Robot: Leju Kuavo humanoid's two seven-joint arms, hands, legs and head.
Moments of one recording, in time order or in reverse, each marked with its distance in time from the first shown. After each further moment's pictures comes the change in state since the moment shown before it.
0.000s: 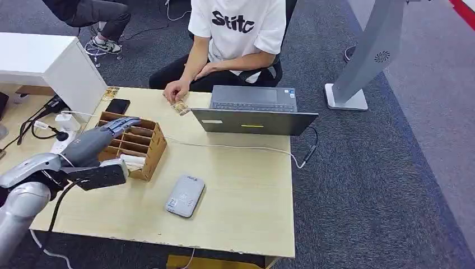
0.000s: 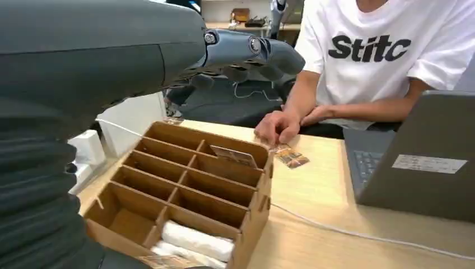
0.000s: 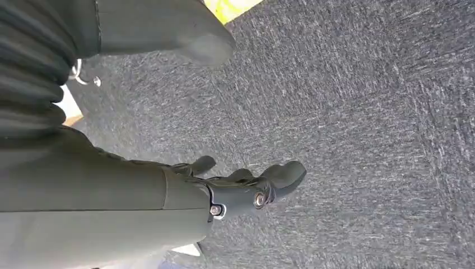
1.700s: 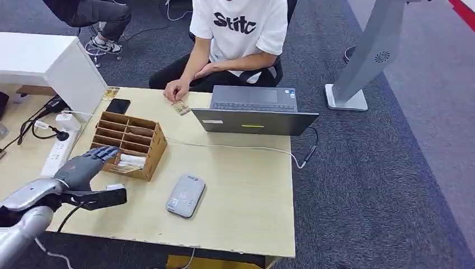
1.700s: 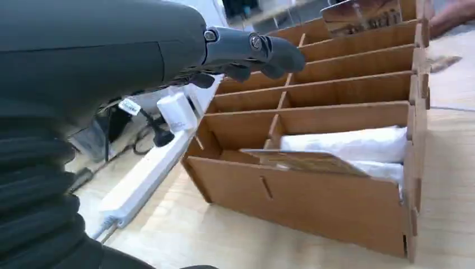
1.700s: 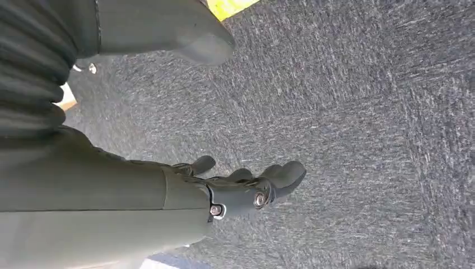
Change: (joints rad) left arm 0.063 0.058 -0.187 0.243 -0.283 0.288 0.074; right arm -0.012 0.004 -0.019 0.000 0.084 0.016 0.012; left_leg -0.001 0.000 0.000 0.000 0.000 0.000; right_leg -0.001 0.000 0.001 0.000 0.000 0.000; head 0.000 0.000
